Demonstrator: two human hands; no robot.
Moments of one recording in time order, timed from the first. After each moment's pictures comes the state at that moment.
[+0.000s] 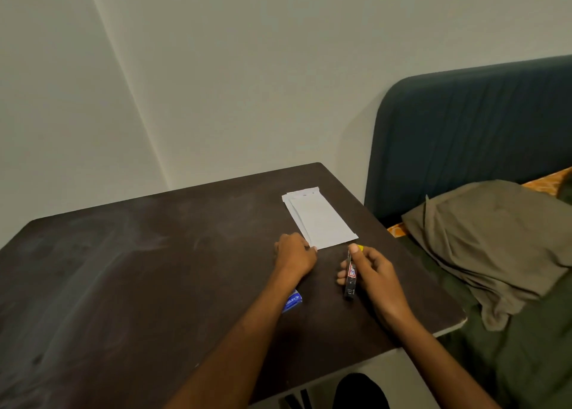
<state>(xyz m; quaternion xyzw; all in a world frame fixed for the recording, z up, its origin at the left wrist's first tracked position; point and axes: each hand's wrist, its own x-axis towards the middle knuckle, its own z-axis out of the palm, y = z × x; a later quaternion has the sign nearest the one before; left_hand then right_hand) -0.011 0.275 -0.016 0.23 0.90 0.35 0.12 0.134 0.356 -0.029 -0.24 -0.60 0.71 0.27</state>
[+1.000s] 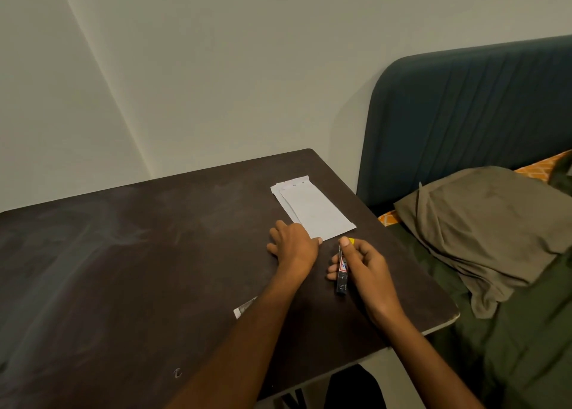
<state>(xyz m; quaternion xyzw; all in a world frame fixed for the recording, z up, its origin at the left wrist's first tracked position) 0.004 0.311 -0.008 0.18 0.95 0.26 0.10 0.131 0.357 -0.029 -0.26 -0.61 0.70 0.28</state>
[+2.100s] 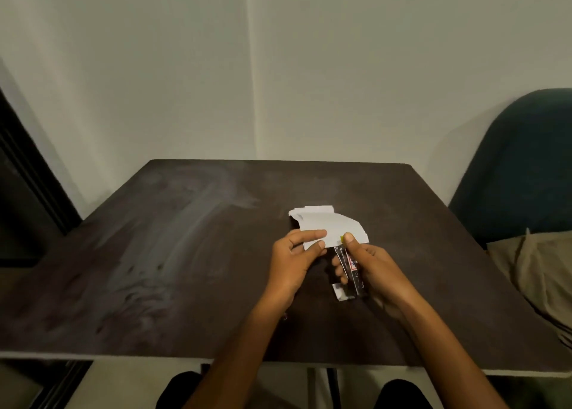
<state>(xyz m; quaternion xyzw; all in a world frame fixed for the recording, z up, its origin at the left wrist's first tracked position) 0.009 0.100 0.001 0.13 0.61 0.78 0.09 0.075 0.237 0.020 -0.14 -0.67 0.73 0.02</state>
